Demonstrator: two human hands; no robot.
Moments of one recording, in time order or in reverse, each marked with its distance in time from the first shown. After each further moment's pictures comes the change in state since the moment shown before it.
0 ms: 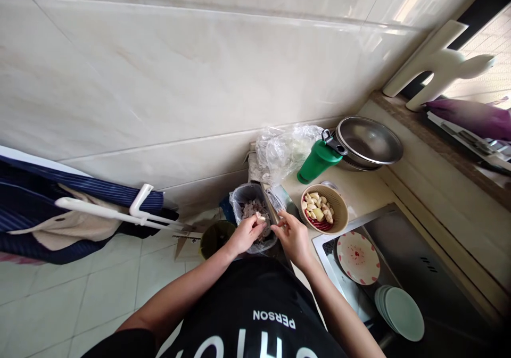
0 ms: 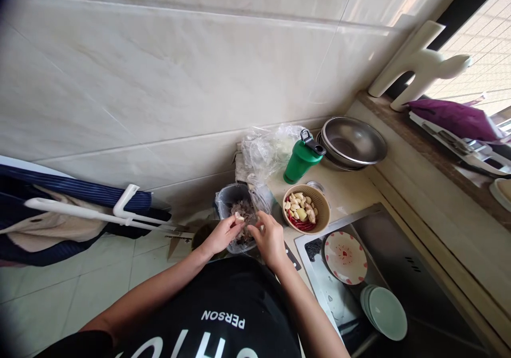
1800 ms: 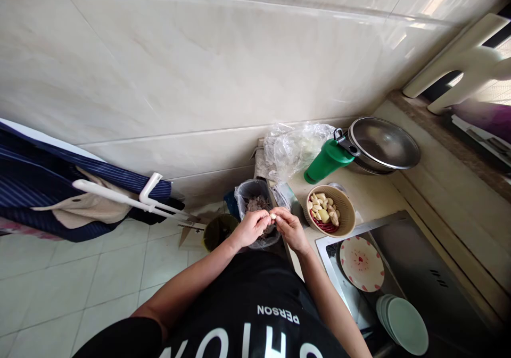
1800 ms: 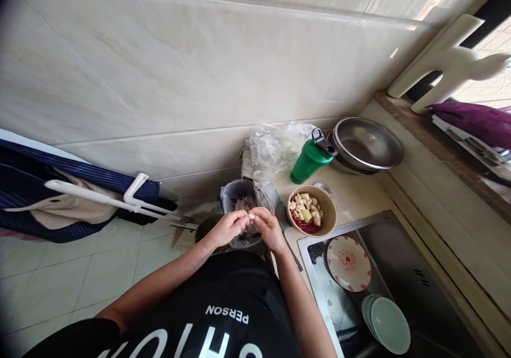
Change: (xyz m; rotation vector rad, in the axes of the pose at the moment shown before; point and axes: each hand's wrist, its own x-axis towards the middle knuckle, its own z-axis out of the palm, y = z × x) left_hand 0.000 0.026 -0.001 0.034 -0.005 0.020; right_hand 0.023 0.025 0.026 0.840 -0.251 0.148
